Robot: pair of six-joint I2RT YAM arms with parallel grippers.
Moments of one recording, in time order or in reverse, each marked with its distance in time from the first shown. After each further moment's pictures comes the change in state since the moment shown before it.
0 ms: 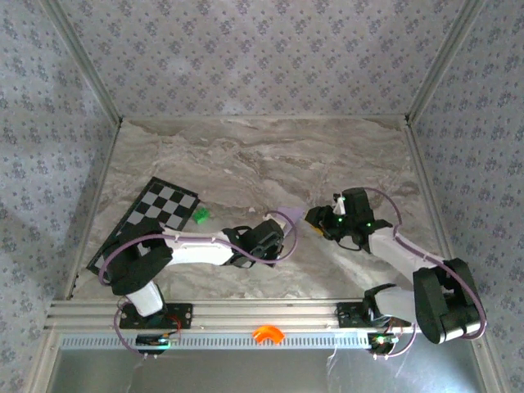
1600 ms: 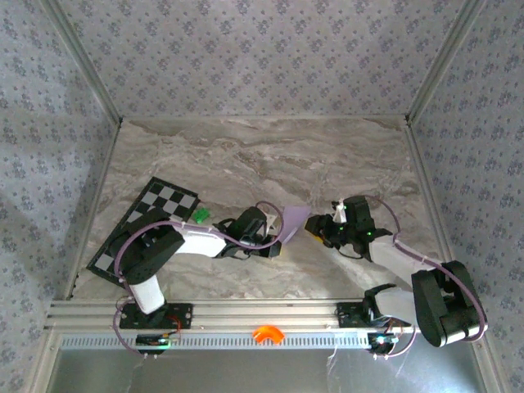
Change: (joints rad) left arm 0.170 0.075 -0.098 0.312 0.430 -0.121; right arm 0.003 -0.017 -0.100 0.097 -0.072 -0.040
